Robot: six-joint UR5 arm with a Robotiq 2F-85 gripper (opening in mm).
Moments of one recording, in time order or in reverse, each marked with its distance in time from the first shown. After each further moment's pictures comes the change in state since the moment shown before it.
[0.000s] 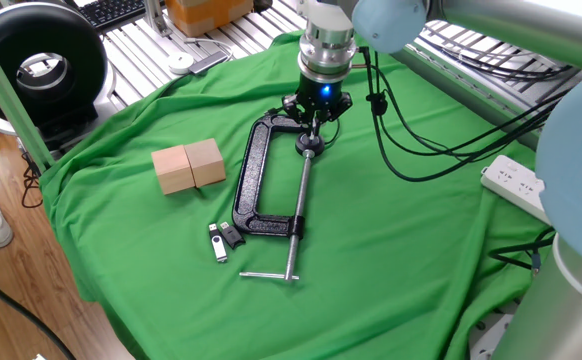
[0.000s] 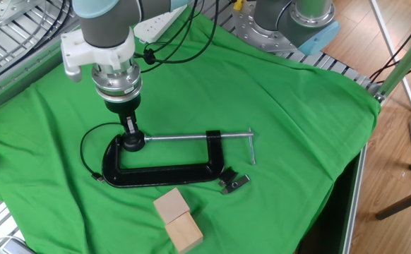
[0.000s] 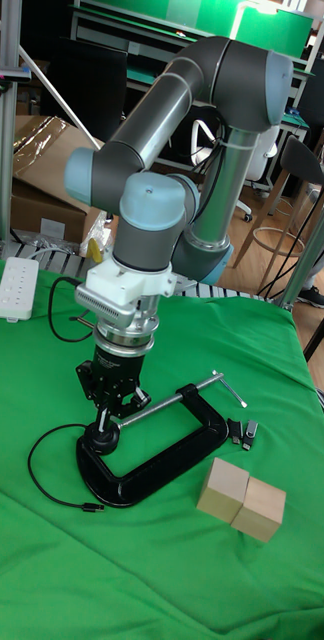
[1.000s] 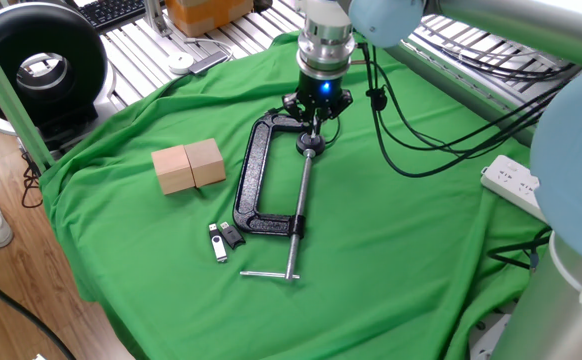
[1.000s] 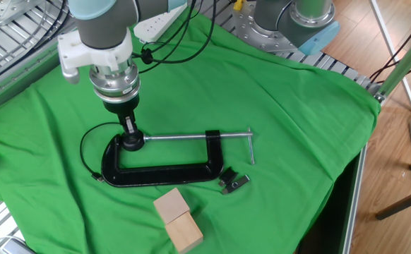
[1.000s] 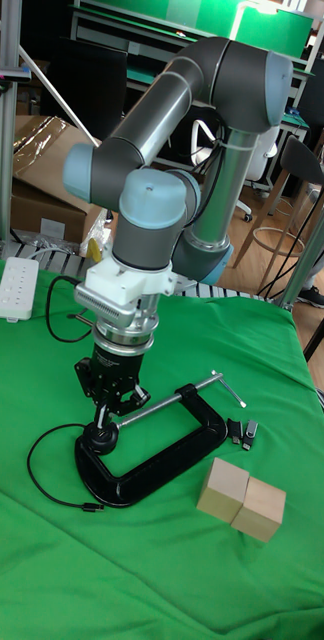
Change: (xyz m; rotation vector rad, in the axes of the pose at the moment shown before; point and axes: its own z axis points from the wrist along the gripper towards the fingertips) arm -0.003 -0.002 -0.009 0.015 0.013 -0.020
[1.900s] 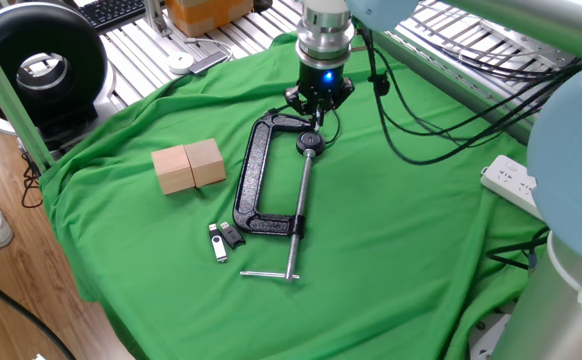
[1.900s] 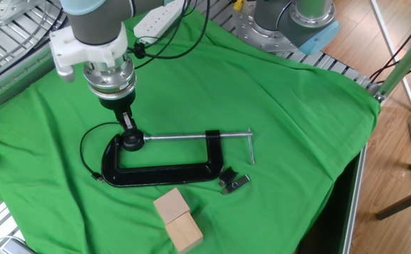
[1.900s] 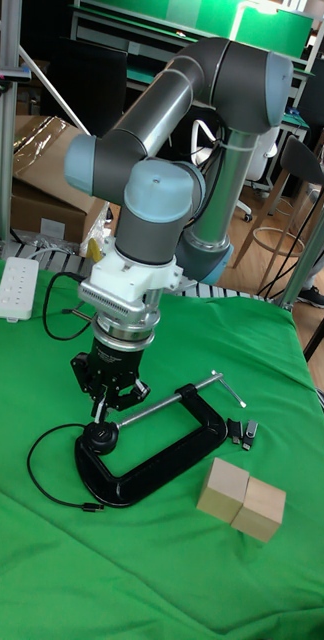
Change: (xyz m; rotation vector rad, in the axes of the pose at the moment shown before) arm -0.011 -0.004 -0.014 0.036 -0.012 -0.227
